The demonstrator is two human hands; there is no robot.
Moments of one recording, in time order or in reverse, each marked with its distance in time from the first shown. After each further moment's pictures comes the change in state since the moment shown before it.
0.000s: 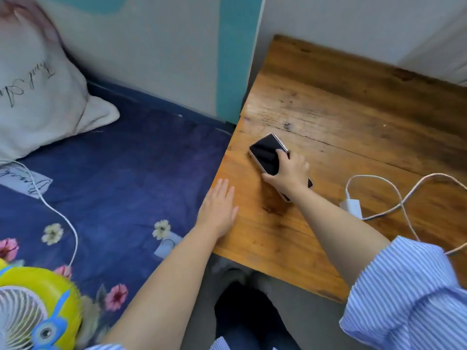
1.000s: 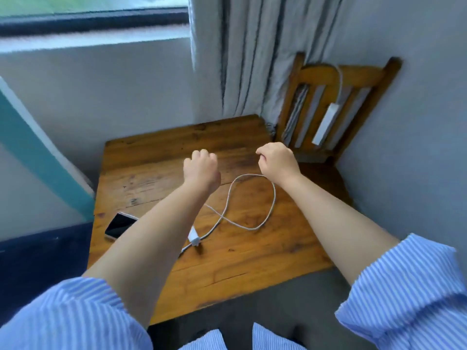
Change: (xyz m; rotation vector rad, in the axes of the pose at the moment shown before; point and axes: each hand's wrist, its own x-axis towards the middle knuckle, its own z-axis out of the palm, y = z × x) left_hand 0.002 0.393 -0.156 0.386 0.285 0.414; right_hand -0.157 0.273 -0.278 0.058 0.442 0.169
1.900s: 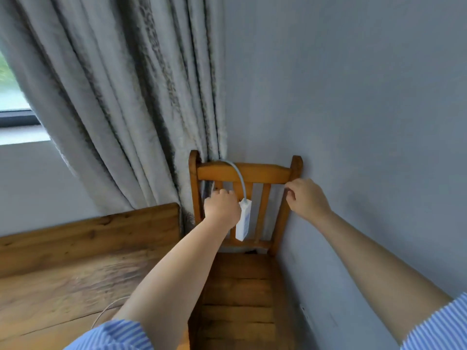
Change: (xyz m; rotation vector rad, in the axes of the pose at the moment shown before) left_hand 0.254 0.358 -0.058 -0.098 0.020 0.015; right_hand 0.149 0.390 -0.166 -0.072 0.126 0.034
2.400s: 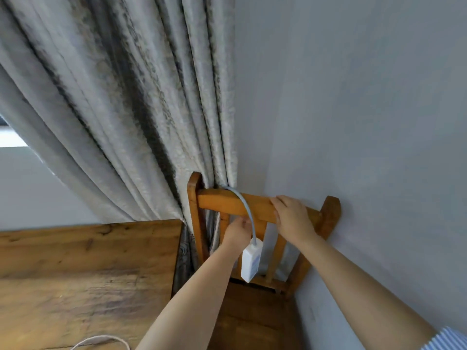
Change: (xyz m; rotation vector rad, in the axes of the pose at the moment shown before) left_hand 0.128 0.022 0.059 -1.067 -0.187 -0.416; right_hand 0.141 0.027 0.095 -0.004 -0.126 -0.246
